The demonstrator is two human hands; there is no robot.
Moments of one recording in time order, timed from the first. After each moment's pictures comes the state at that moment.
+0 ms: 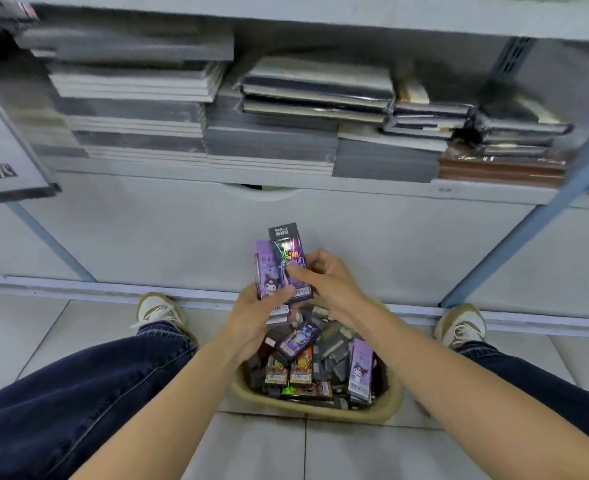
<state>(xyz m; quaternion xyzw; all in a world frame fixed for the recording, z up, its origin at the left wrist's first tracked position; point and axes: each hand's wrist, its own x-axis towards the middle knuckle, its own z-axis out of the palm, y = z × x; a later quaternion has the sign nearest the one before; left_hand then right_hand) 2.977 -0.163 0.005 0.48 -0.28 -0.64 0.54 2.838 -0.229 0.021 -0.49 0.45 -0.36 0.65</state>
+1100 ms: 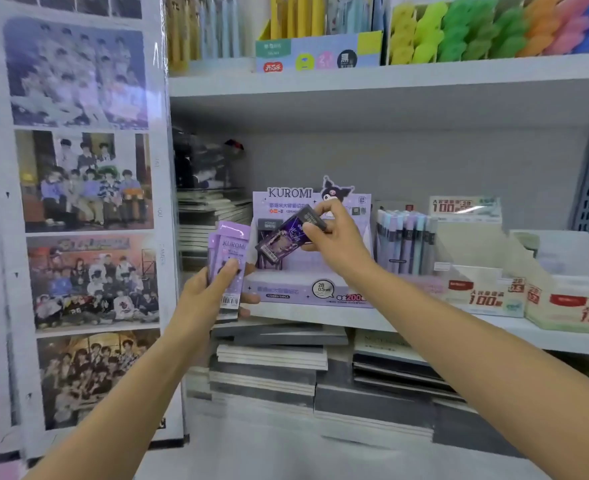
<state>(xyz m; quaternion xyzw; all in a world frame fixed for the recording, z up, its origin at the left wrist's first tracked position) 3.191 -0.229 0.332 0.44 -0.49 -0.30 0.69 3.016 -0.342 0.397 -0.73 0.24 -0.54 0.36</state>
